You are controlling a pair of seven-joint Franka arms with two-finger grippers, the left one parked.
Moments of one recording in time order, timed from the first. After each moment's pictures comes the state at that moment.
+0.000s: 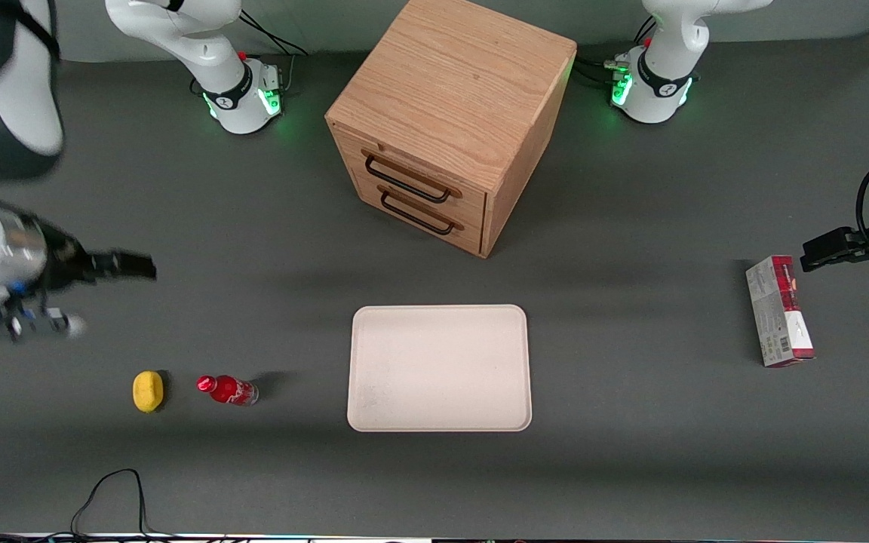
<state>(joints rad) 0.13 0.53 -0.05 -1.04 0.06 1.36 0.09</state>
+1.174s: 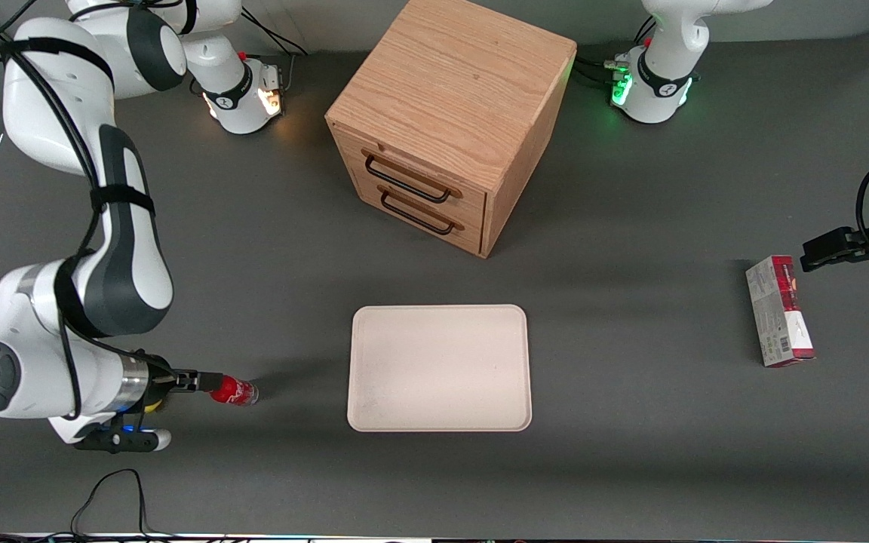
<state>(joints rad) 0.11 0.87 0.00 -0.87 0.06 1.64 0.15</state>
